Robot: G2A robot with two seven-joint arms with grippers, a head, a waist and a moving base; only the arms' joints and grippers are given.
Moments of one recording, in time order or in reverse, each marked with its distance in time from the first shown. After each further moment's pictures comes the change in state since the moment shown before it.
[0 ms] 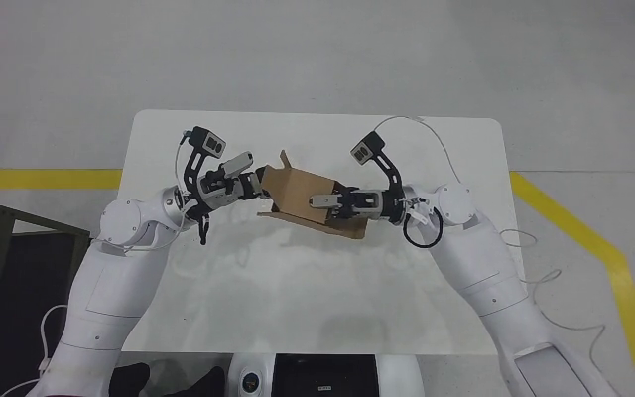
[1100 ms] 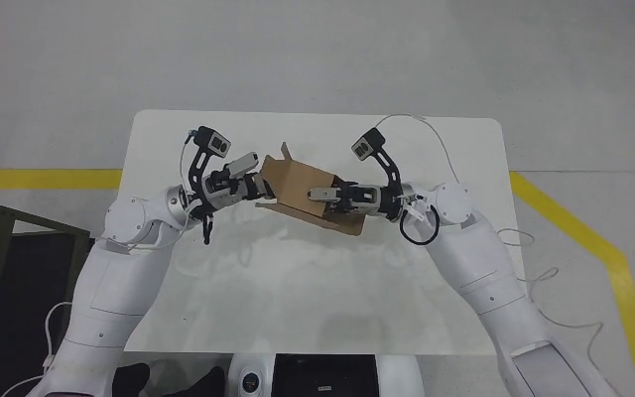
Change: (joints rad) left arm -0.011 -0.008 0.007 0.012 0.012 -0.001 -0.006; right arm 0.009 -0.006 0.006 0.031 -0.003 -0.015 -0.074
